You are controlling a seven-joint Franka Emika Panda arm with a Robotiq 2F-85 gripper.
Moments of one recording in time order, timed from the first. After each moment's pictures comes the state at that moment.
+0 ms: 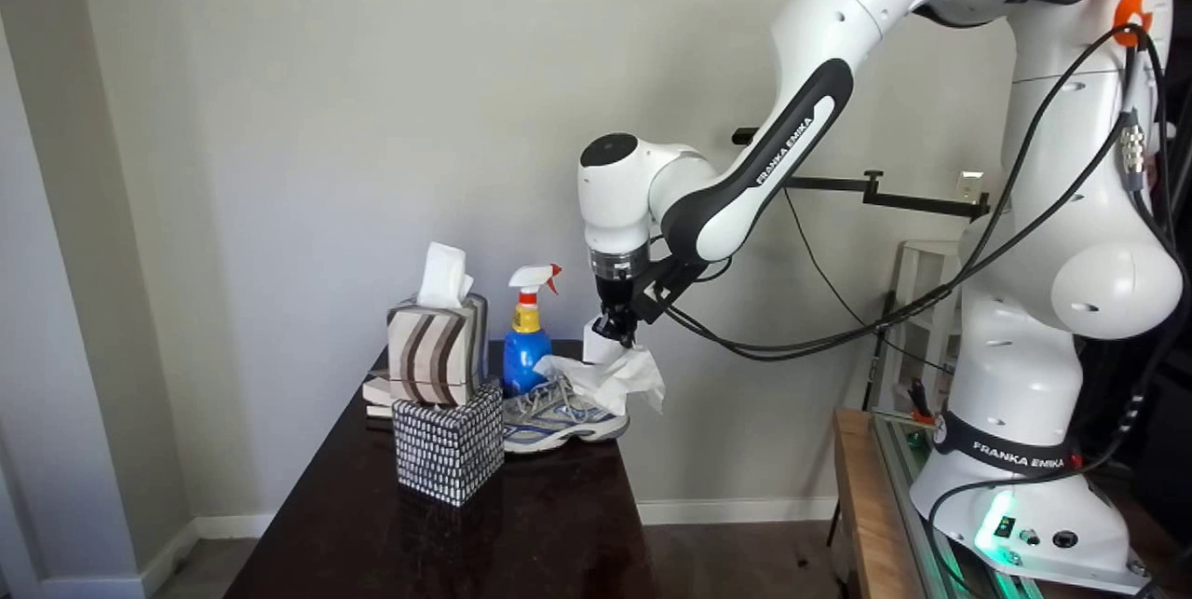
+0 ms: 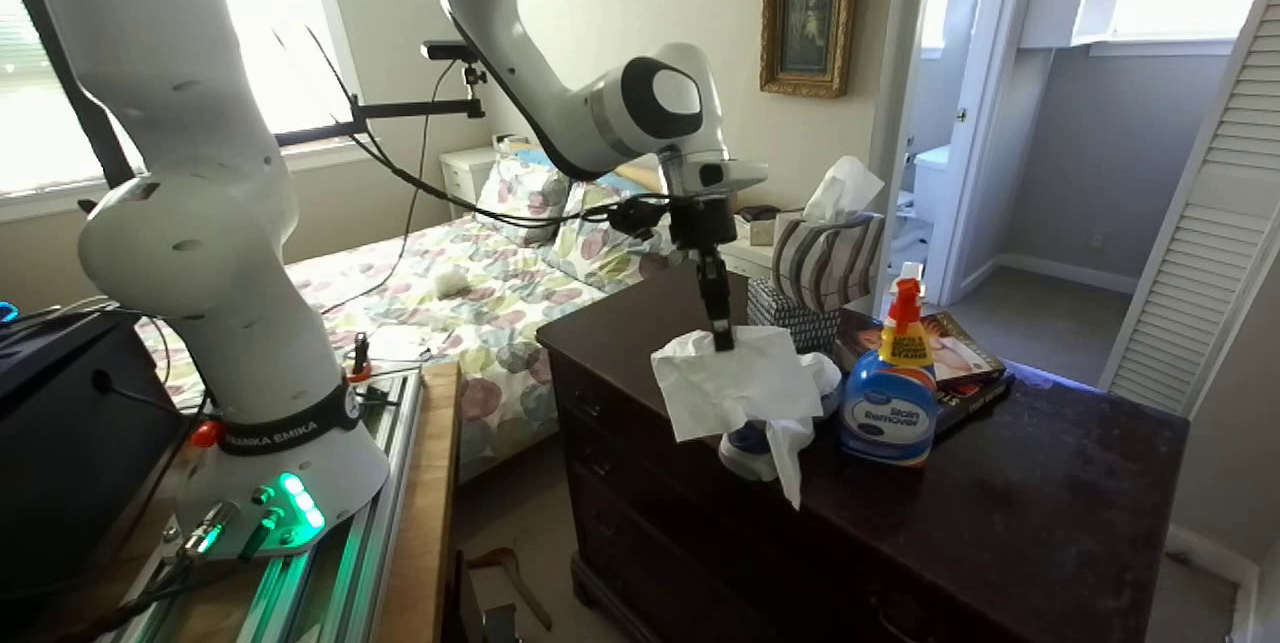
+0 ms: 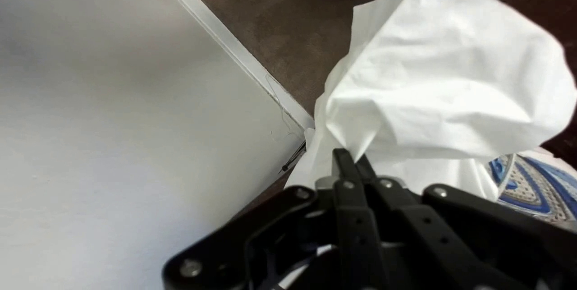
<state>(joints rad) 0.07 0.08 0.01 -2.38 -0.69 2.33 0.96</state>
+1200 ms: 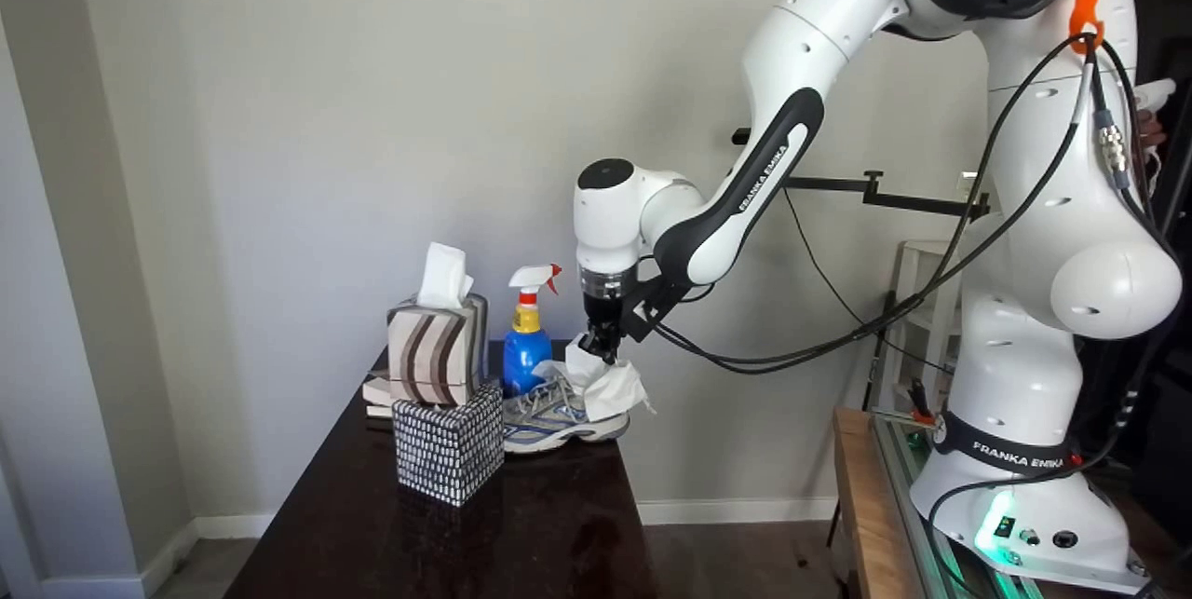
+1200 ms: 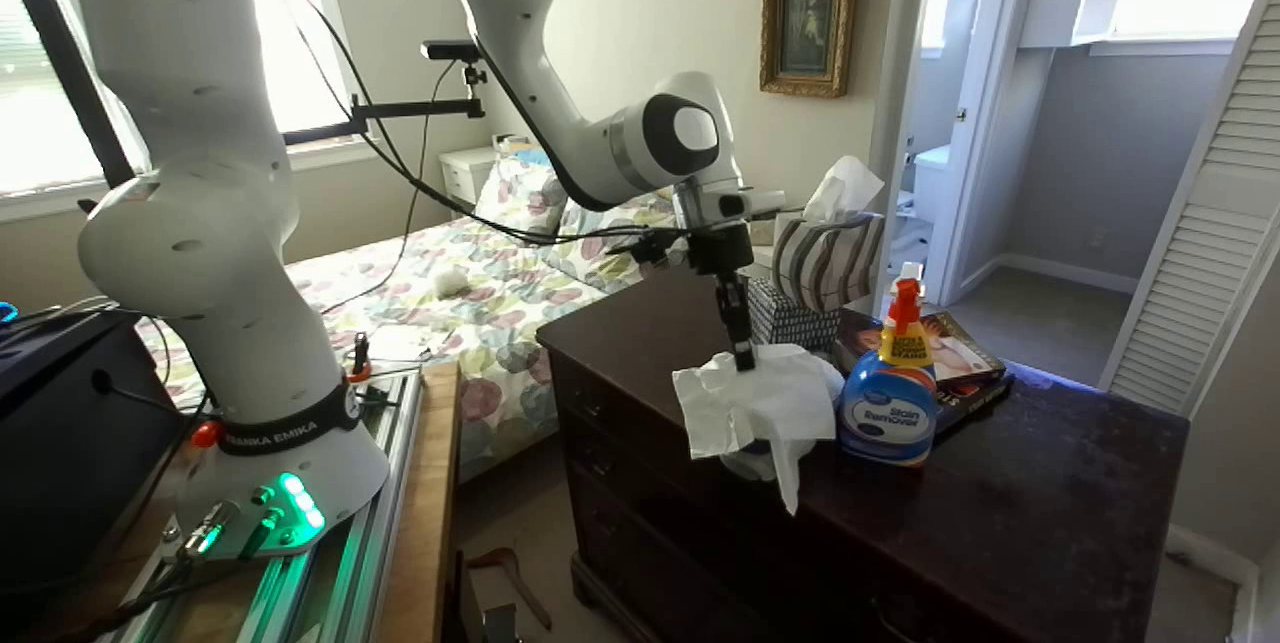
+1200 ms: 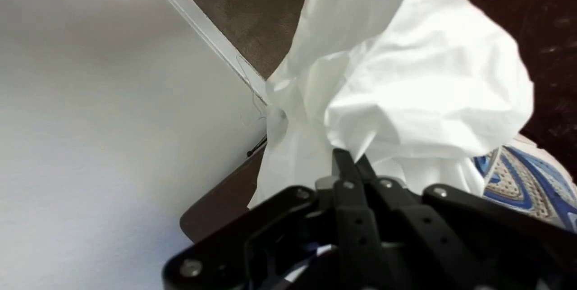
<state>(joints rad) 0.07 0.18 -0.03 -2.35 -0.75 2.48 0.95</state>
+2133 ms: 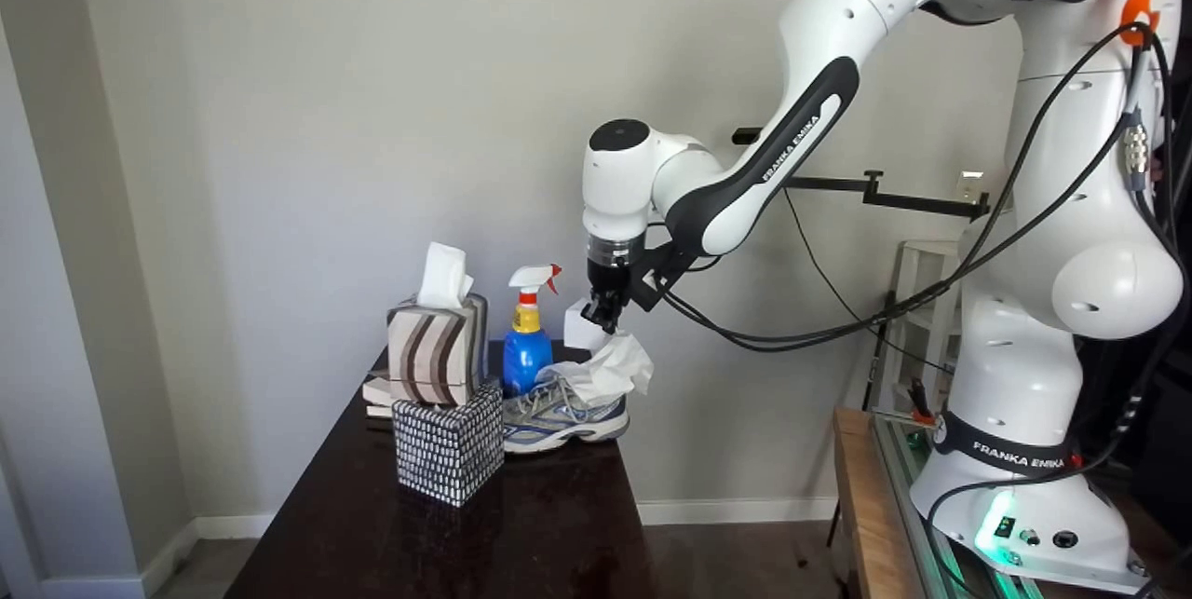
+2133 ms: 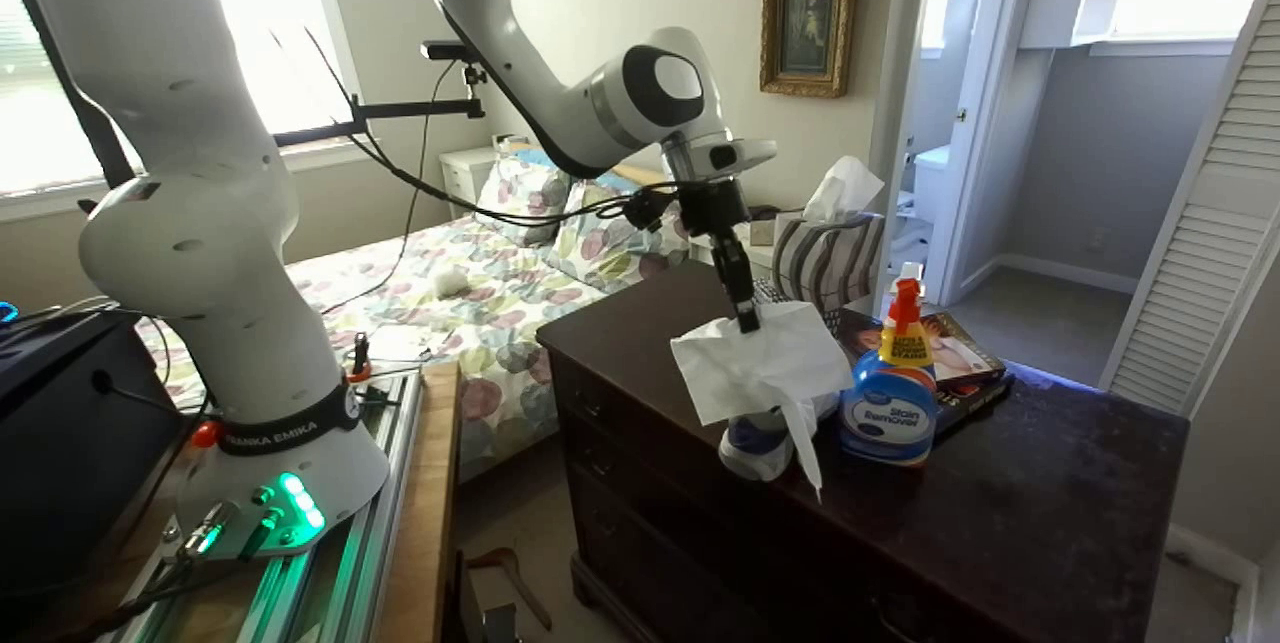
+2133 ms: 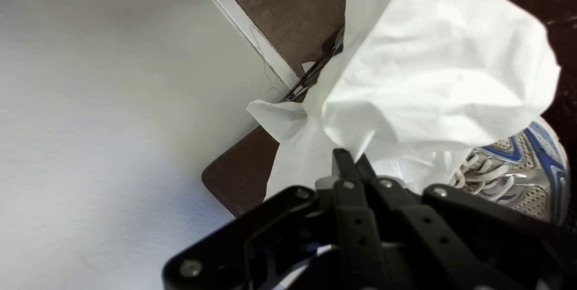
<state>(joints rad) 0.08 0.05 -0.01 -2.38 -0.78 2.42 0.92</state>
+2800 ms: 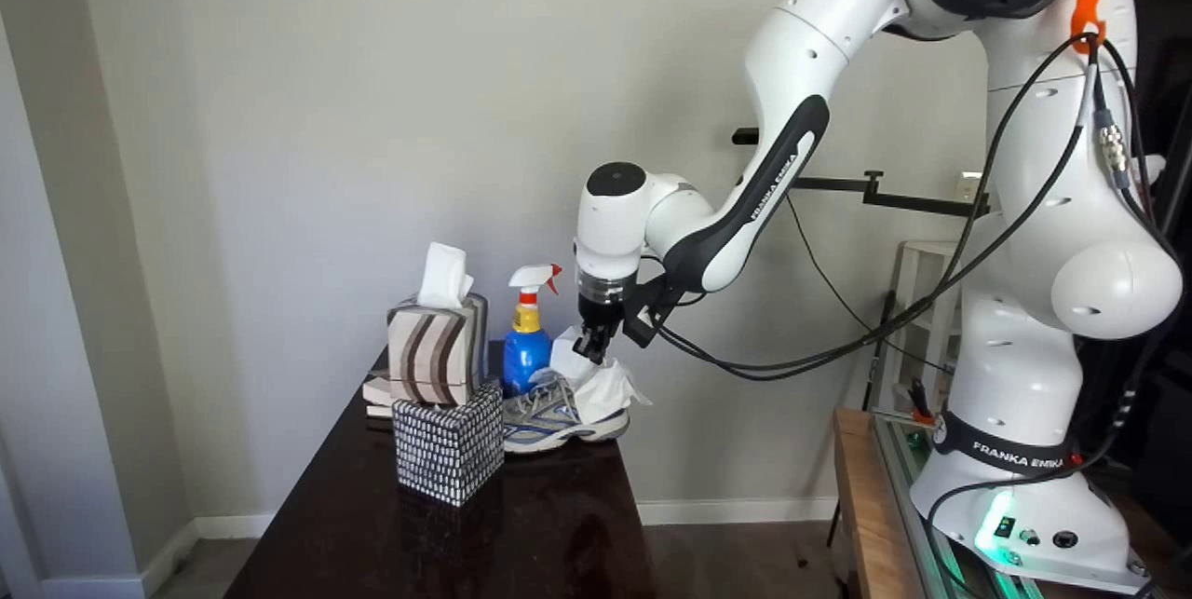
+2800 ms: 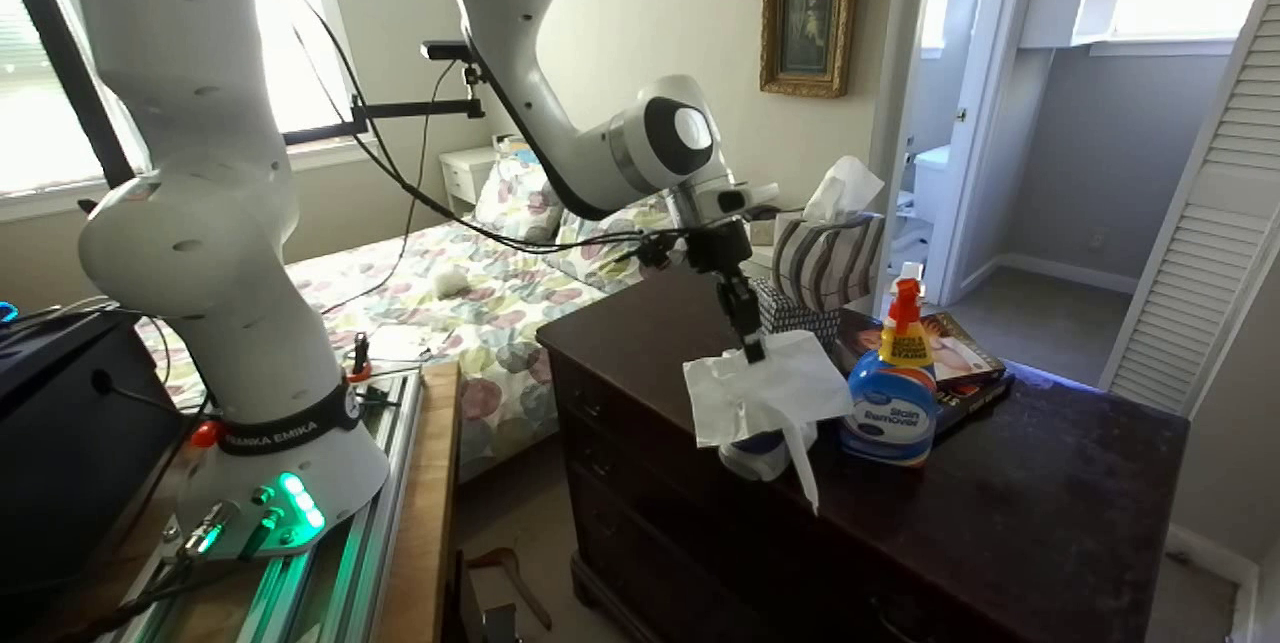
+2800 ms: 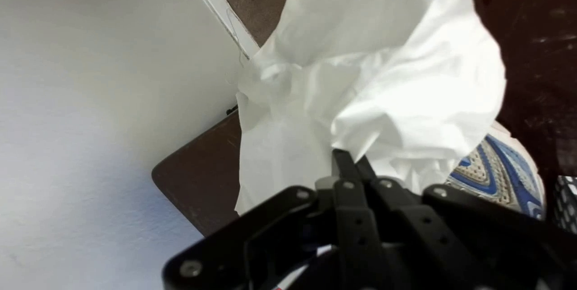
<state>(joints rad) 0.08 0.19 -0.03 -2.36 -0.90 2.56 0.96</state>
